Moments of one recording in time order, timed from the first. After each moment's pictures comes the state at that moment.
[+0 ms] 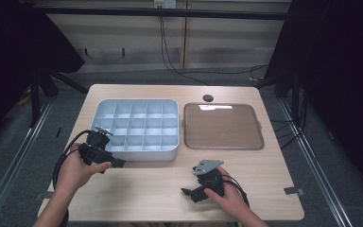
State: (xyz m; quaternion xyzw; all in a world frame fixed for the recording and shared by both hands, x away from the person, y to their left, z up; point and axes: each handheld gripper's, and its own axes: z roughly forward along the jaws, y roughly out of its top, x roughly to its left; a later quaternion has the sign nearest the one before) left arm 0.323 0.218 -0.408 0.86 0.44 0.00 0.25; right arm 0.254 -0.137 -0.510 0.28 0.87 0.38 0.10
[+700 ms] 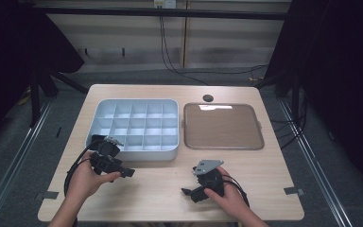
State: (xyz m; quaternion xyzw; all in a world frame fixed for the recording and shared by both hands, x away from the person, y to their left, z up) left arm 0.312 0.198 -0.437 0.88 0.41 -0.01 0.26; right arm 0.254 -0.137 -0.510 0.28 0.87 0.38 0.10
